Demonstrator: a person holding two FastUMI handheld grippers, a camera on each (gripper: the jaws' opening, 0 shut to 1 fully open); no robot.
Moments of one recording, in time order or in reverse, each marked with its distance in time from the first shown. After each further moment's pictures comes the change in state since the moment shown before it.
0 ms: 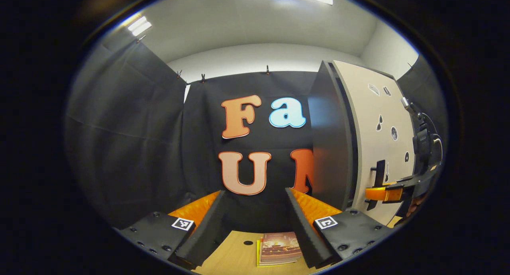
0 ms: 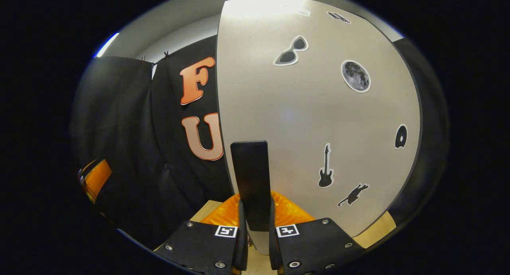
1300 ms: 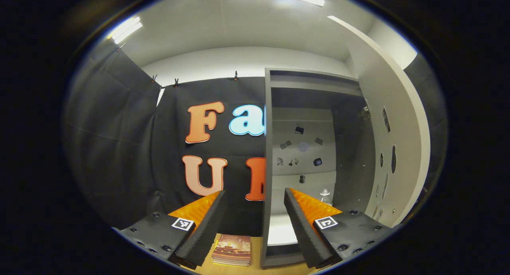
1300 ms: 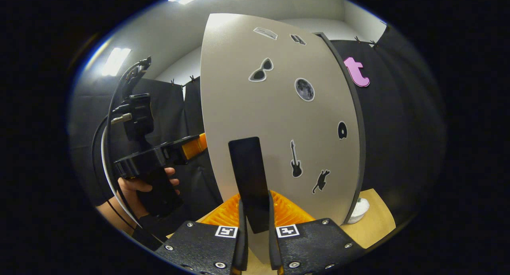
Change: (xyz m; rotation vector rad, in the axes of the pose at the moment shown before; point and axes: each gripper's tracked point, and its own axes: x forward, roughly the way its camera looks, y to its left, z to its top) left arm -0.016 -0.189 0.040 -0.045 -0.003 -0.126; right arm -0.195 -0.062 -0.023 0.063 -0.111 0.184
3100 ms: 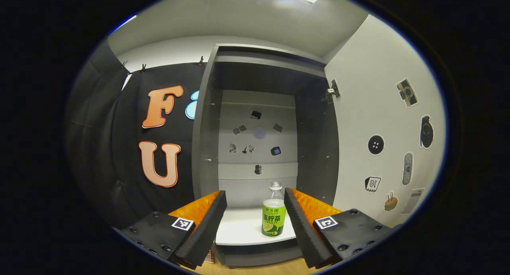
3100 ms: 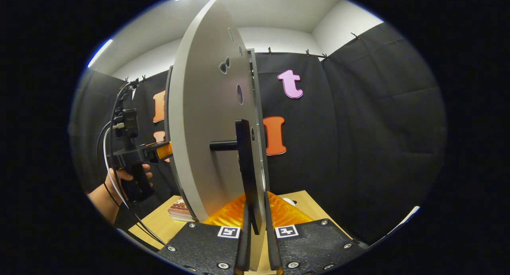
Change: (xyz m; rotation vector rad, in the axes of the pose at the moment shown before) left arm 0.038 -0.119 -0.051 -0.049 0.069 -0.216; right arm -0.050 -0.075 0.008 -0.041 -0.040 -0.452
